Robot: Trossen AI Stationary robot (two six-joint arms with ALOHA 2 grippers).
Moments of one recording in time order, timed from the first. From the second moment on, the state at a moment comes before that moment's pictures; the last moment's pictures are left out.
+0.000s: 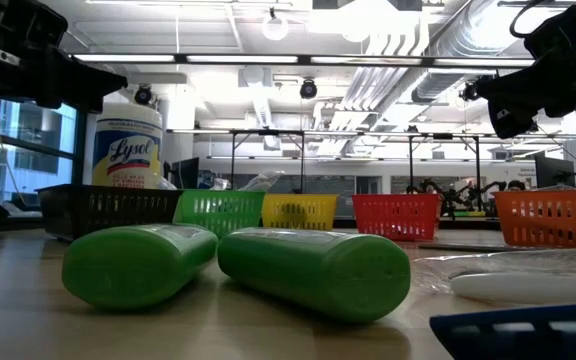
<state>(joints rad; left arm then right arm) -0.05 0.03 0.05 0.03 -0.05 0.12 0.02 0.10 0.01 0.06 -0.03 0.14</state>
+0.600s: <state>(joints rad) -0.05 0.03 0.05 0.02 -0.05 0.12 0.05 0.13 0.01 0.09 -0.08 0.16</state>
